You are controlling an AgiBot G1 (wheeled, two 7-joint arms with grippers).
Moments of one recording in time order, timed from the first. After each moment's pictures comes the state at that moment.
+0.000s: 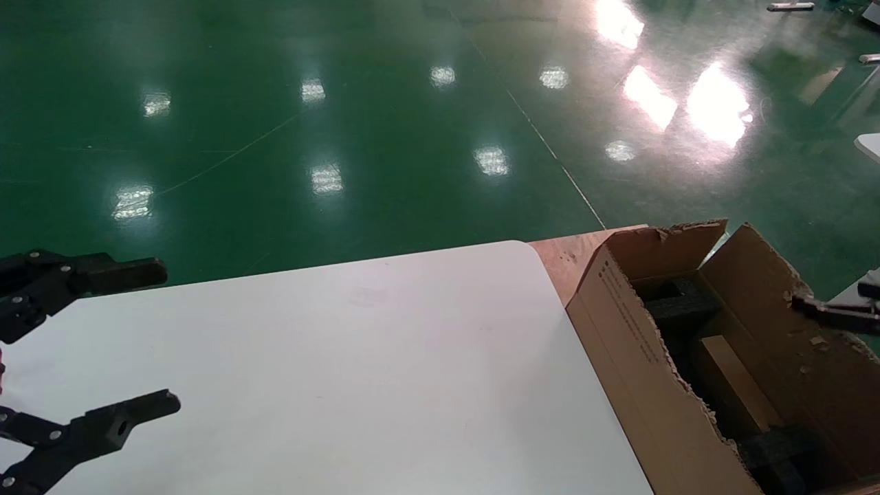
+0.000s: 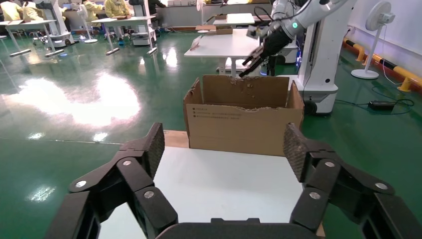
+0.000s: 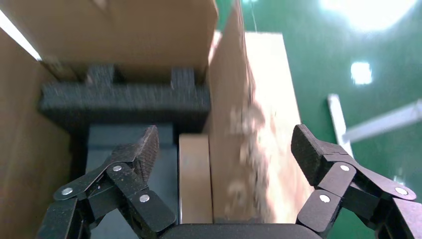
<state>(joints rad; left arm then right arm) -1.09 0.58 0.36 -1.26 0.68 1.46 -0.14 2.38 -0.10 -2.70 0.67 -0.01 -0.73 -0.03</state>
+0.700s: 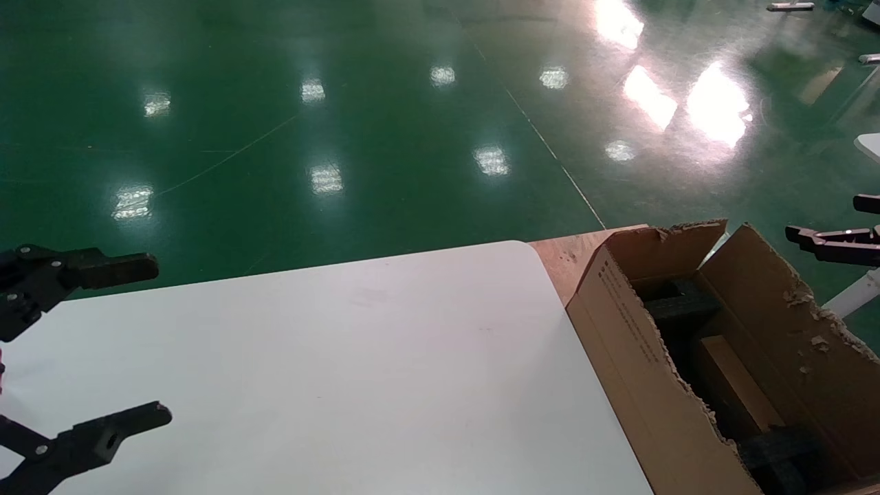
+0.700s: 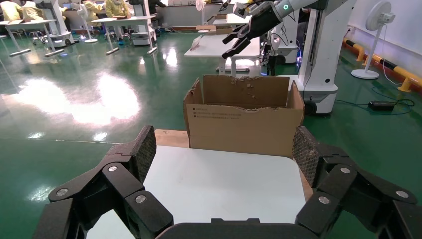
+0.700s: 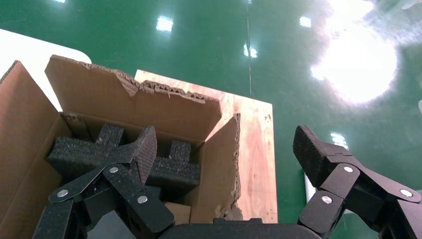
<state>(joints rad) -1.09 0.58 0.36 -1.26 0.68 1.46 -0.14 2.55 -0.13 -2.63 0.67 -0.14 -0.77 -0.13</state>
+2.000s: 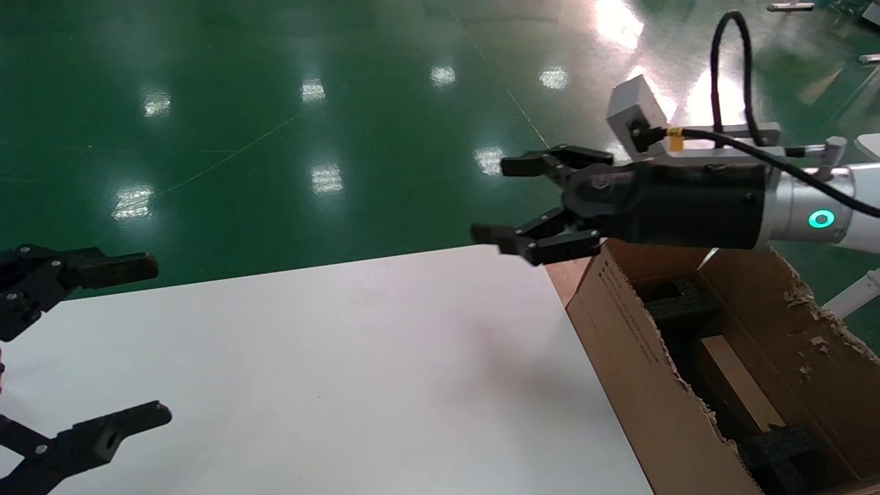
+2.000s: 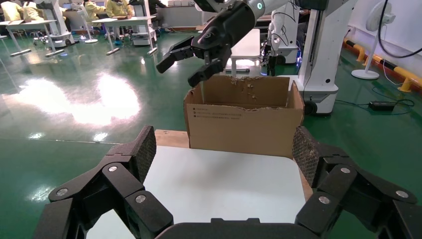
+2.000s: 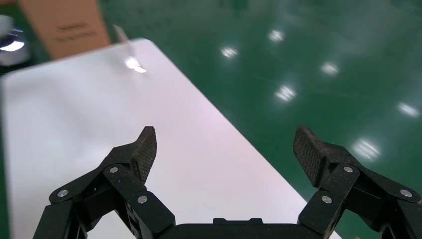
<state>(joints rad) -1.09 0.58 0.36 -1.26 0.67 1.46 -0.14 1.73 -0.39 -1.34 1.01 -0.46 -1.17 0.05</state>
